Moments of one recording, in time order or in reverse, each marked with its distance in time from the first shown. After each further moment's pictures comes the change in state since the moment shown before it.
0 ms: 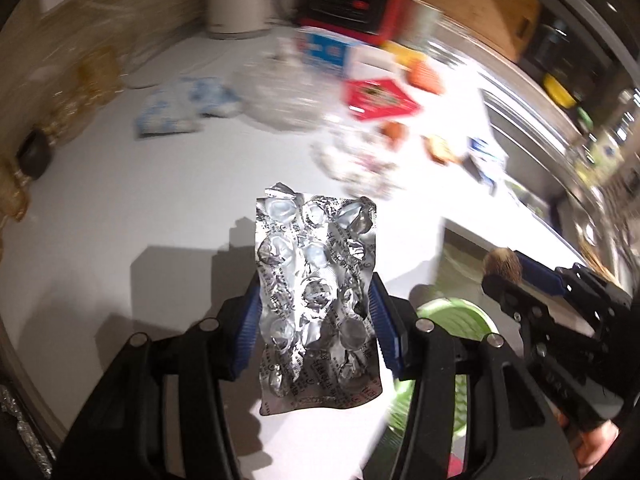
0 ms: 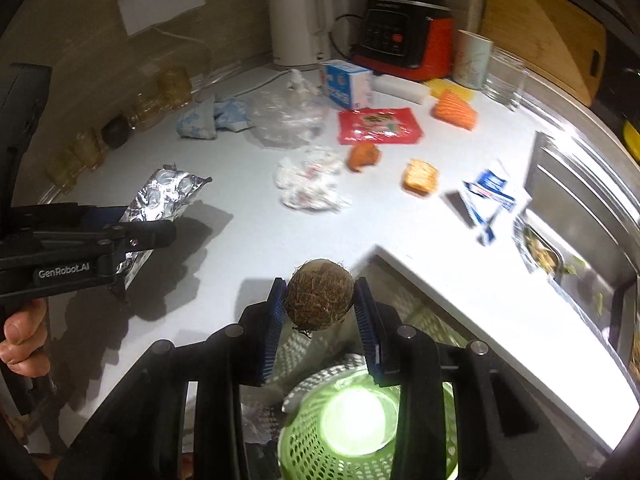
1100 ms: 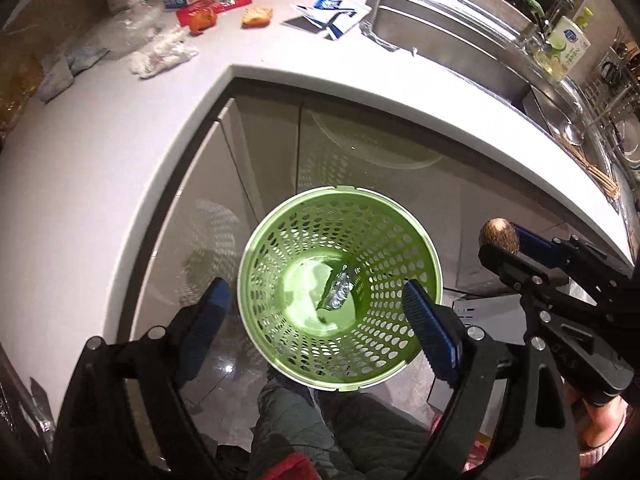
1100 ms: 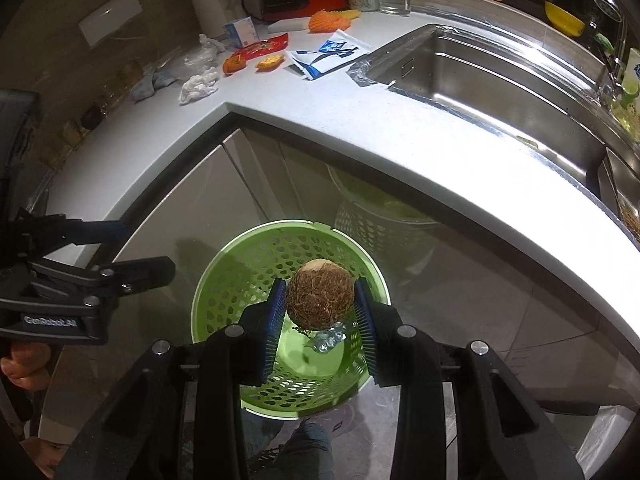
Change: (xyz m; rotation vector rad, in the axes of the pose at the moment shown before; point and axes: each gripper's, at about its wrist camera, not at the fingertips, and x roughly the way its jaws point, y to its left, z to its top) left arm 0.025 -0.165 -0.095 0.109 0.152 0.032; right arm -0.050 -0.139 -0.154 0.139 0.079 0.040
